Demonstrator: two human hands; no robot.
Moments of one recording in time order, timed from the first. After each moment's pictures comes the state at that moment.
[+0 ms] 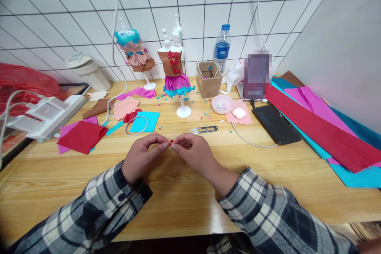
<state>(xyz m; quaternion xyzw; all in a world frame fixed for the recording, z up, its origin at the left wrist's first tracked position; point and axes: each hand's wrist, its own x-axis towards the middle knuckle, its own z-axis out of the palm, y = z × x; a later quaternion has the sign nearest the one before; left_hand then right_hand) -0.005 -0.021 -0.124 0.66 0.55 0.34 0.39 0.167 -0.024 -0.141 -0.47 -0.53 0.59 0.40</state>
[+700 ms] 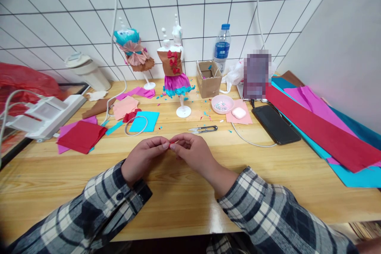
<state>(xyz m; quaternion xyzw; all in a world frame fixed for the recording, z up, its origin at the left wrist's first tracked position) -0.001 -0.024 -0.128 0.50 0.50 0.35 0.62 0.167 -0.025 -0.142 -0.43 -0.50 0.63 0.41</state>
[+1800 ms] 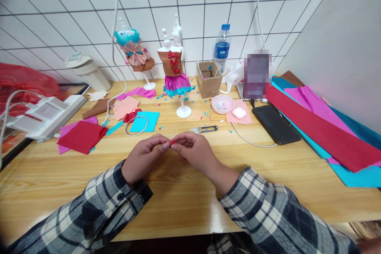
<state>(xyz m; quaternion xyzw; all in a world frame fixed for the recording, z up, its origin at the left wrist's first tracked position) -0.007 -0.022 -0.123 0.70 0.48 0.32 0.42 0.171 -0.024 -0.142 -0.42 -0.49 0.64 0.41</state>
